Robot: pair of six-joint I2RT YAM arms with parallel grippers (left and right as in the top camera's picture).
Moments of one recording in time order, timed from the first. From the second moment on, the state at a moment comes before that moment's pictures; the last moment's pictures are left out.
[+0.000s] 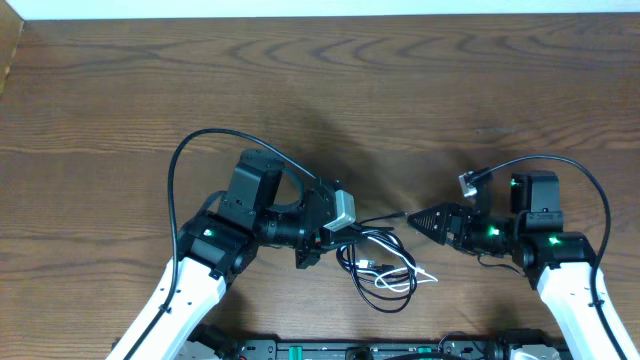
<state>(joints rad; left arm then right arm) -0.47 1.10 0.80 -0.49 1.00 0.46 0.04 1.07 0.58 -0.58 -0.88 0.44</state>
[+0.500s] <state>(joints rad) -0.47 1.10 0.80 -0.49 1.15 0.59 0.18 1.08 0.58 -0.58 -0.88 0.57</state>
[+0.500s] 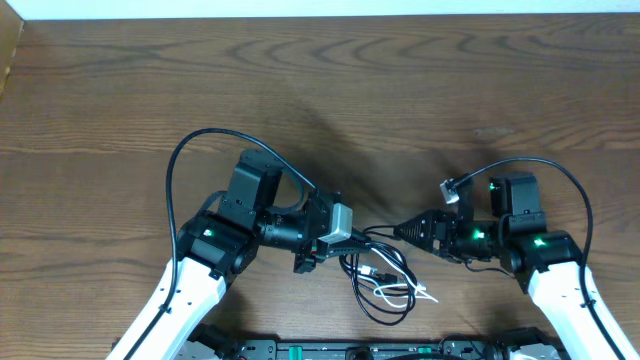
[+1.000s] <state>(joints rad) -0.47 1.10 0.80 -0.49 1.18 0.62 0.30 1.08 0.58 -0.47 -0.88 0.84</state>
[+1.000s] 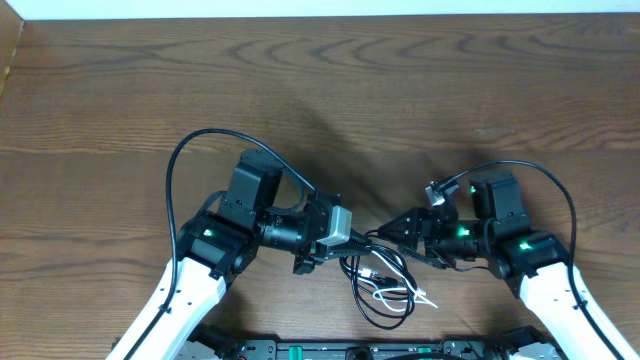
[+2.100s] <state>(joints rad) -0.47 1.10 0.80 -0.55 1.22 0.70 0.54 1.23 0.58 -0.30 -0.46 1.18</state>
